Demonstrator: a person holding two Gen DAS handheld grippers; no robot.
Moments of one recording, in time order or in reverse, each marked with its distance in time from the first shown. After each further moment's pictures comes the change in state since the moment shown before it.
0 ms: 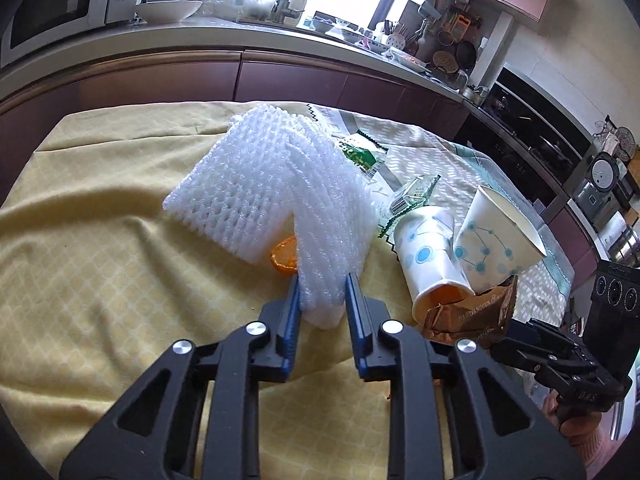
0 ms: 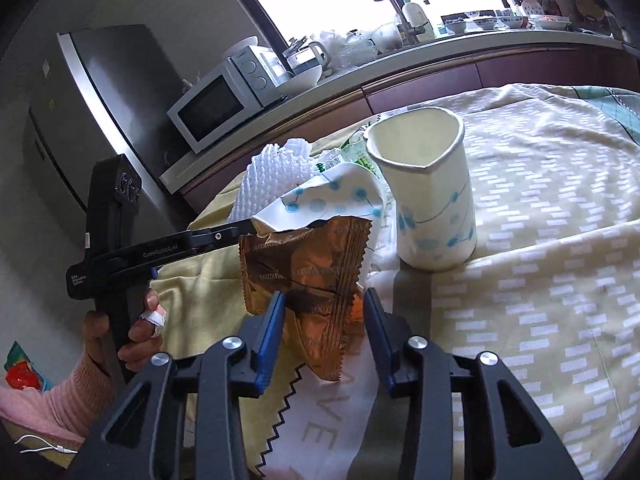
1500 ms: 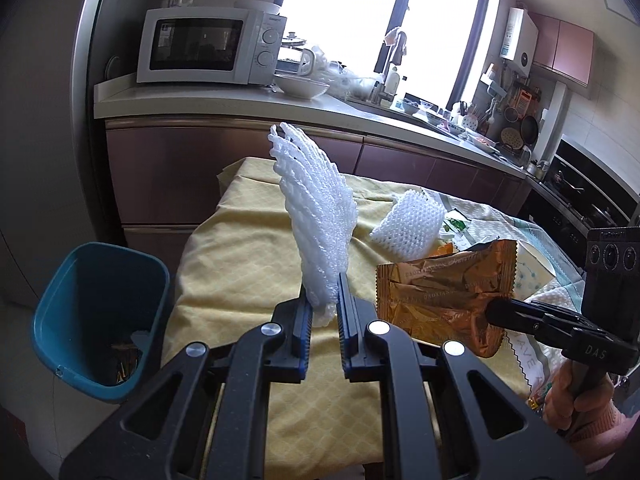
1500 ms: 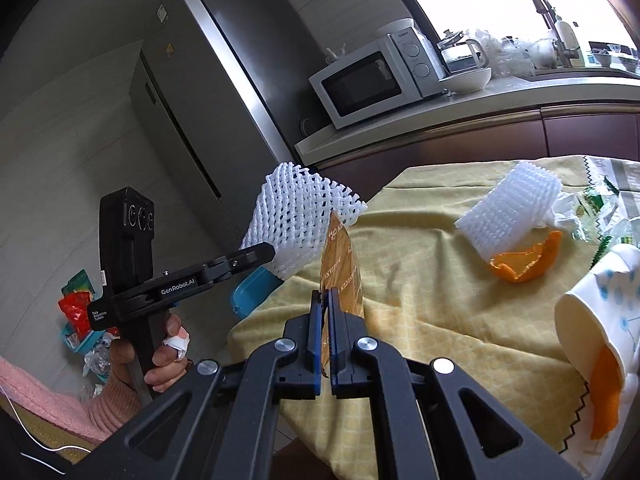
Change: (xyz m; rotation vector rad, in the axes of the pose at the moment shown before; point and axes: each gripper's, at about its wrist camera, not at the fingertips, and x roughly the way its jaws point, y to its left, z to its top) left arm -0.214 0.087 -0.071 -0.131 -0.279 0.278; right arm 0.048 0.150 0.024 -0.248 0.060 0.394
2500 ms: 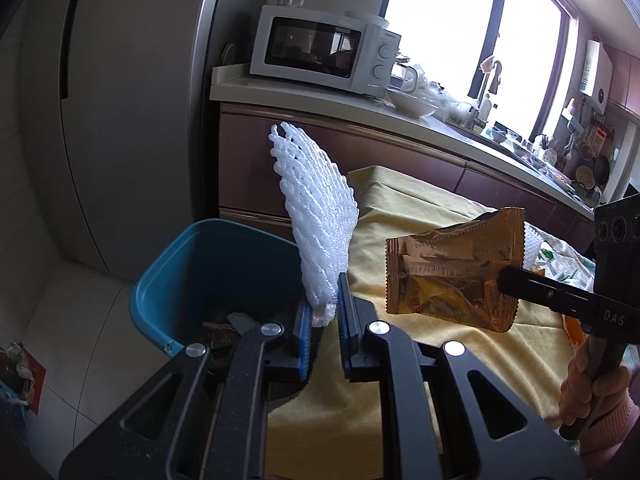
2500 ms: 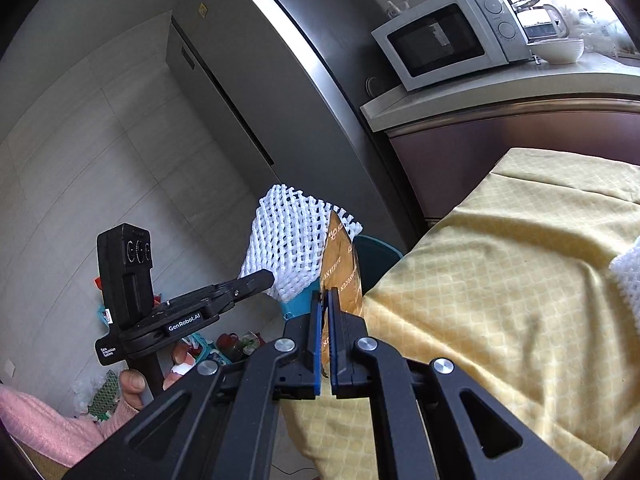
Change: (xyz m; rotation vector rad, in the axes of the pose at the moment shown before) left arm -0.050 0.109 -0.013 -0.161 -0.029 0.276; right arm 0.121 0.027 0.045 -0.044 0.150 0.221
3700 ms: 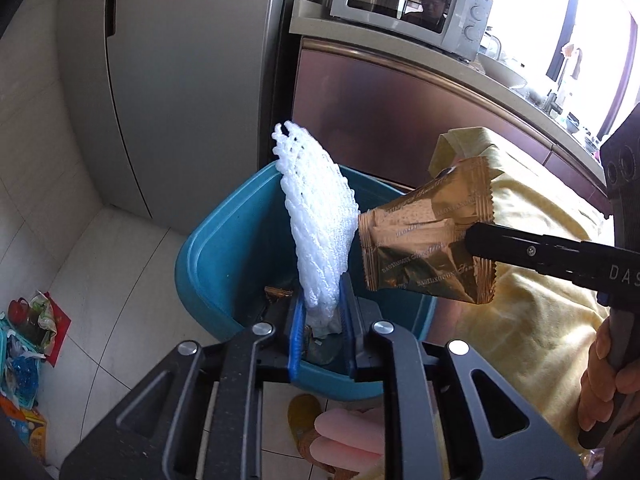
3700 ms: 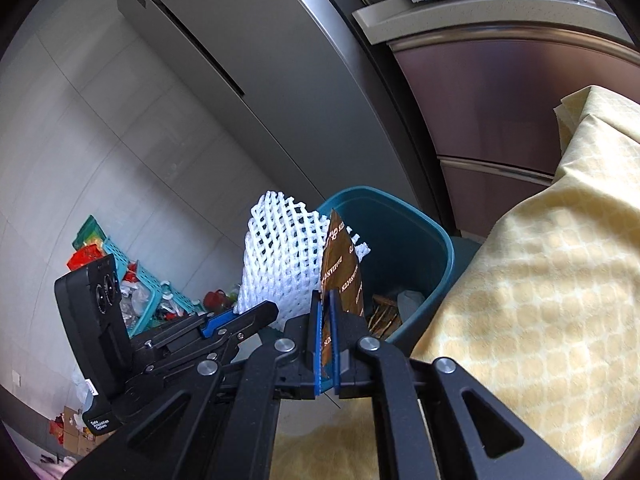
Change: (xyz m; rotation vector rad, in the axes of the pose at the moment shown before) left arm 0.097 0.077 -0.017 -0.106 0.160 0.180; right arm 0.153 0.009 0.027 0.055 0.279 -0.060
